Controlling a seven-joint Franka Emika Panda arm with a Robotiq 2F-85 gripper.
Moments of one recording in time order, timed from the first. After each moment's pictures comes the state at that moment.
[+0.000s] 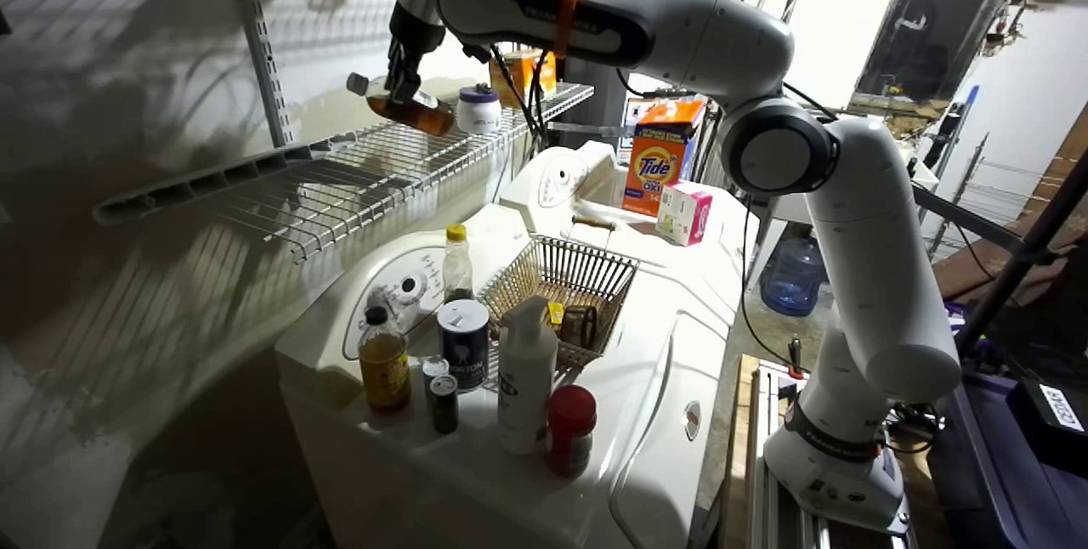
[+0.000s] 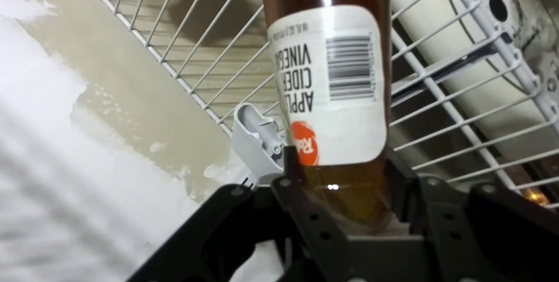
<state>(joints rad) 0.05 0.53 0.11 -0.82 -0.26 1.94 -0.65</state>
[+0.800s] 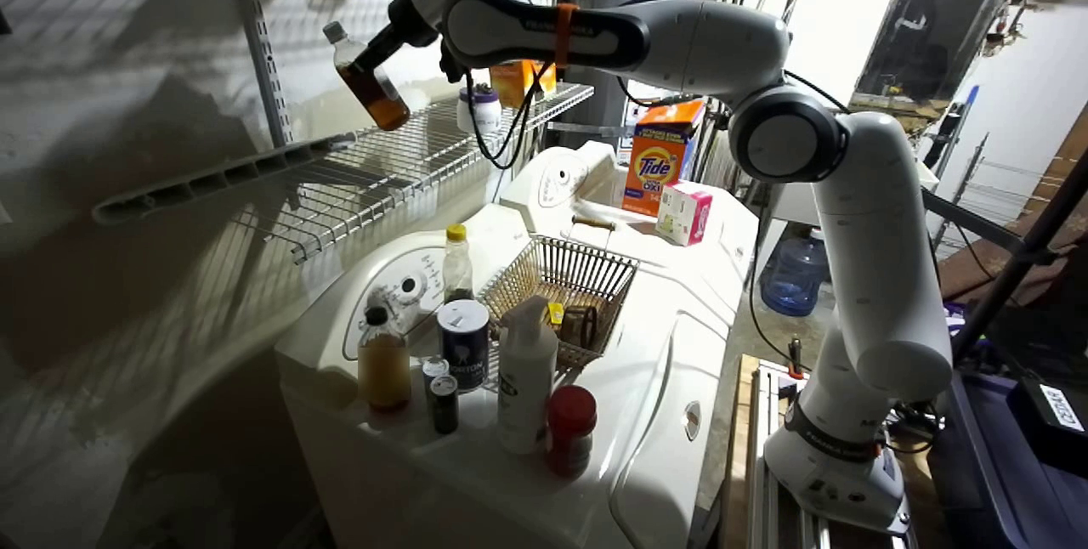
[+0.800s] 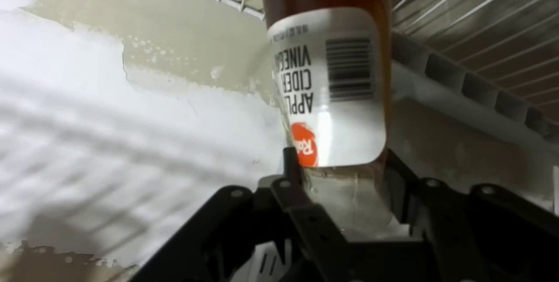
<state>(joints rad) -0.04 0.49 0.13 -1.05 -0.03 2.53 -0.38</state>
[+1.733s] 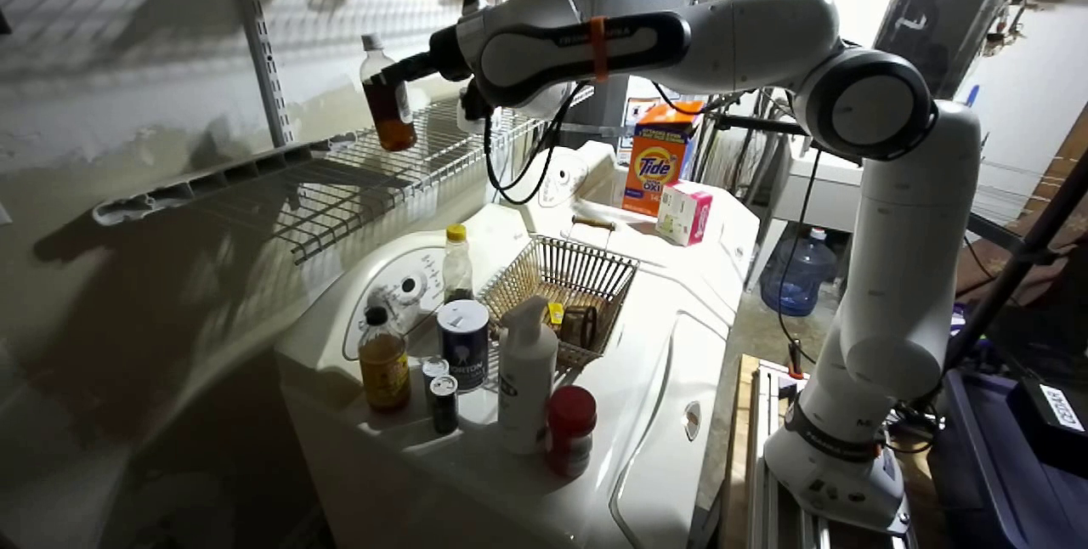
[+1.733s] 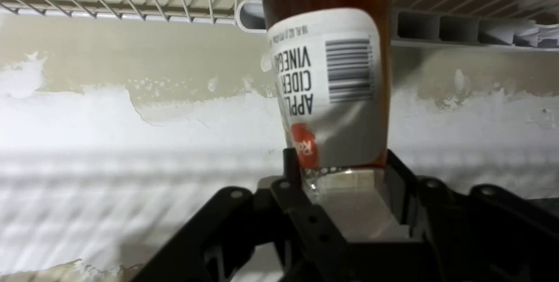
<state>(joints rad) -0.15 0.24 0.26 -1.62 0.33 3.04 -0.40</state>
